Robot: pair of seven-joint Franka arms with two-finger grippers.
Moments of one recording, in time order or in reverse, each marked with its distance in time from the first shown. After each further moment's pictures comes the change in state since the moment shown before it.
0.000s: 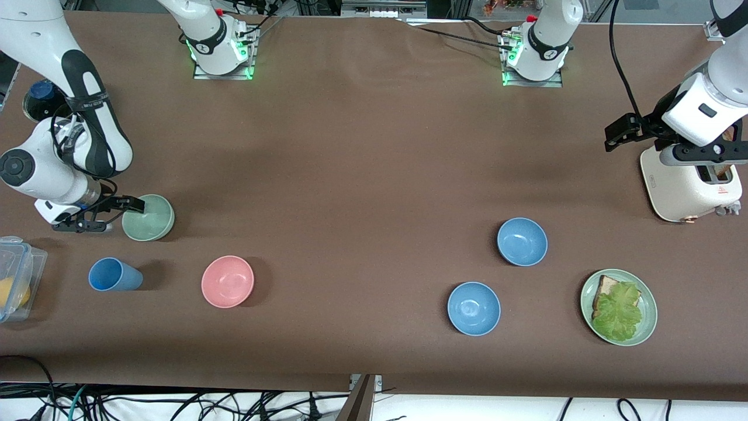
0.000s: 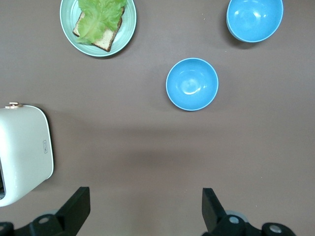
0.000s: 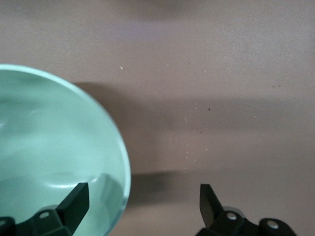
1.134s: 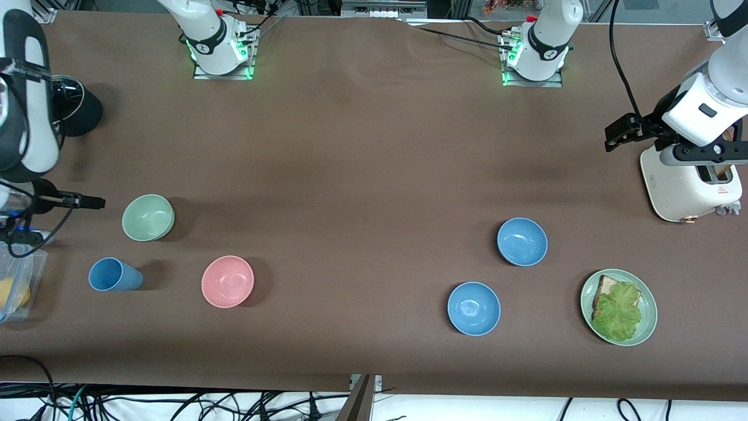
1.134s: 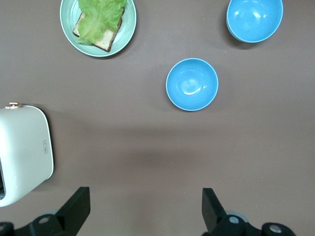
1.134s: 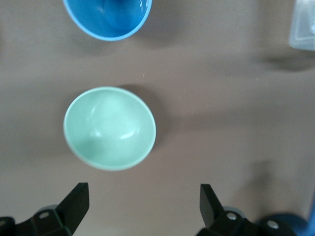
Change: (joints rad) left arm 0.000 0.000 0.000 0.000 0.000 0.001 0.000; right arm 0.024 -0.059 0.008 0.370 -0.002 -0.592 0.129
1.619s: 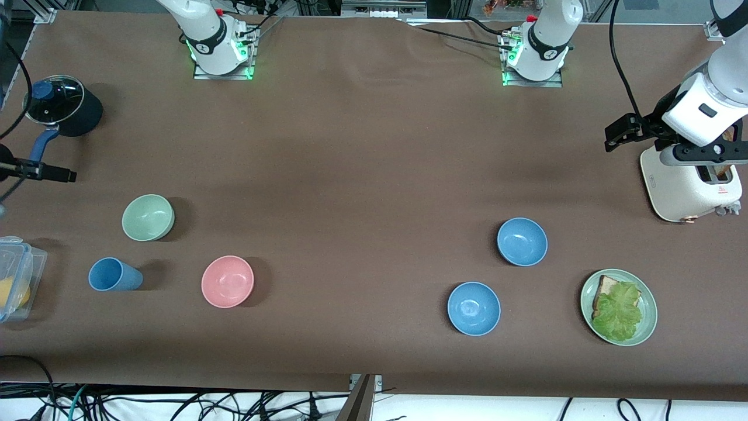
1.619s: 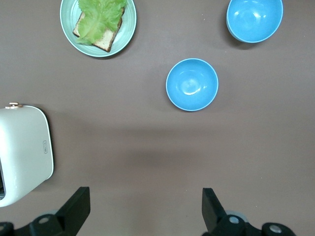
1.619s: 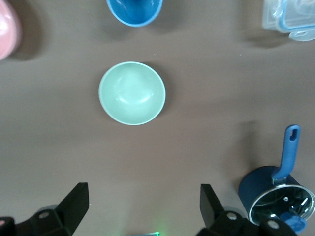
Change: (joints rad) left arm 0.000 0.000 0.000 0.000 0.000 0.001 0.000; right arm 0.016 -0.080 -0.001 0.226 0.000 -0.368 0.040
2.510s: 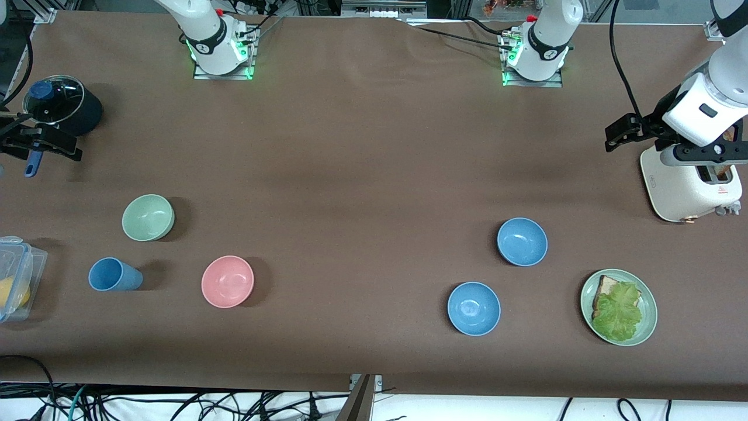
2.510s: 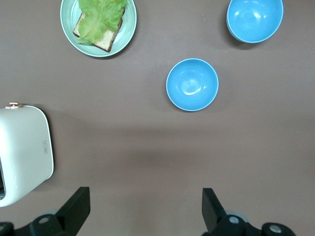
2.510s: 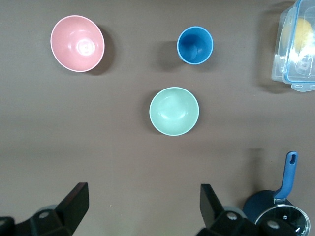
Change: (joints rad) left arm 0.000 0.000 0.001 0.000 0.000 0.000 0.000; right arm 0.162 -0.204 0.011 0.025 0.000 -0.023 0.029
